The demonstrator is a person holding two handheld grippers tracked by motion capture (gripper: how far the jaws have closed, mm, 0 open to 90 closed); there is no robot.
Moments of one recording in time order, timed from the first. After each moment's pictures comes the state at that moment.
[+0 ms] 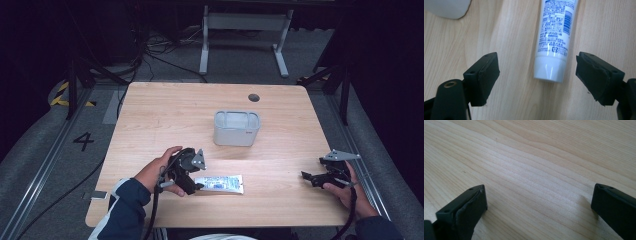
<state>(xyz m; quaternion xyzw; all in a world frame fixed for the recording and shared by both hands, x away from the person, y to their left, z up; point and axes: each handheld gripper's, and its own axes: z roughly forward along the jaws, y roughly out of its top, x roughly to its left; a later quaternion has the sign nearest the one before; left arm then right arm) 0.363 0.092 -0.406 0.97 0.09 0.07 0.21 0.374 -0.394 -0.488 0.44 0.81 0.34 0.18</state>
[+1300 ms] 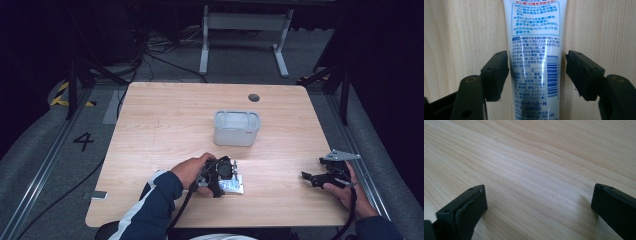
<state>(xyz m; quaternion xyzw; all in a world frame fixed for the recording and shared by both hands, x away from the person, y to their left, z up) 0.373 0.003 -0.440 0.99 0.01 0.01 0.10 0.374 -0.394 -0.488 0.44 0.81 0.34 0.18</state>
